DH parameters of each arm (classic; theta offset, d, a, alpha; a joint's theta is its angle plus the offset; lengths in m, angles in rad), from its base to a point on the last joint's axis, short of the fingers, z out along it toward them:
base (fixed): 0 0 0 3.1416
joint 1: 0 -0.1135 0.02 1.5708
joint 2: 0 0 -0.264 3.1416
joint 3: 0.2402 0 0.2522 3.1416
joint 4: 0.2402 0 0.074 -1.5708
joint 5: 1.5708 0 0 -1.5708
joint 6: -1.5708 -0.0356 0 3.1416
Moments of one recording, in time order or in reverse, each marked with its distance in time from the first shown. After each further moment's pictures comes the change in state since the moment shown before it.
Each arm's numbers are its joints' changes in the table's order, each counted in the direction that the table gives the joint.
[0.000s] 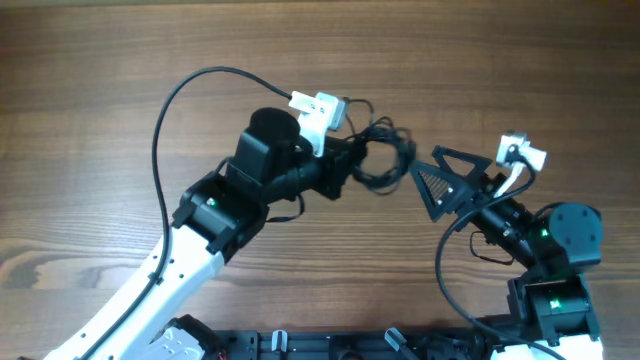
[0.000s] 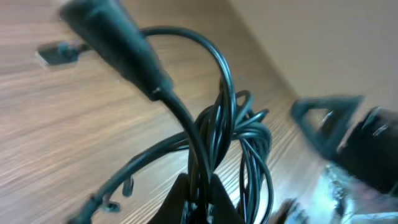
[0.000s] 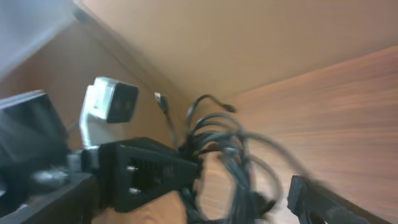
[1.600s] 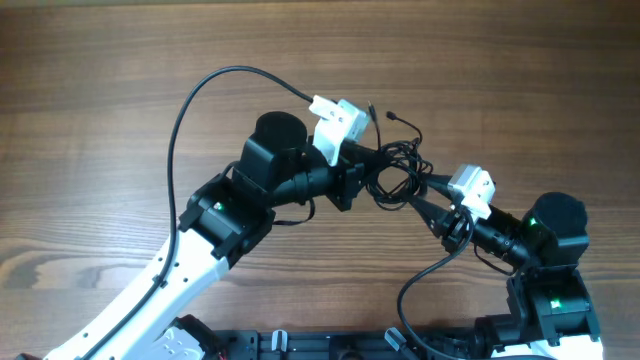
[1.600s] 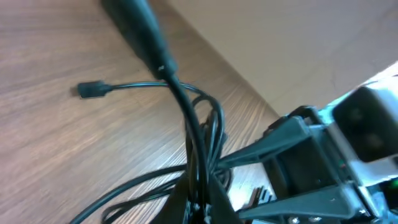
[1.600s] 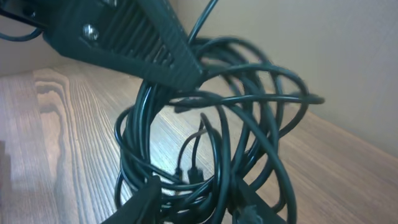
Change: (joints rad) left arm 0.055 0.000 -0.005 -0.154 0.147 -0.010; right arm 0.006 -0.001 0.000 0.241 -0.137 0.946
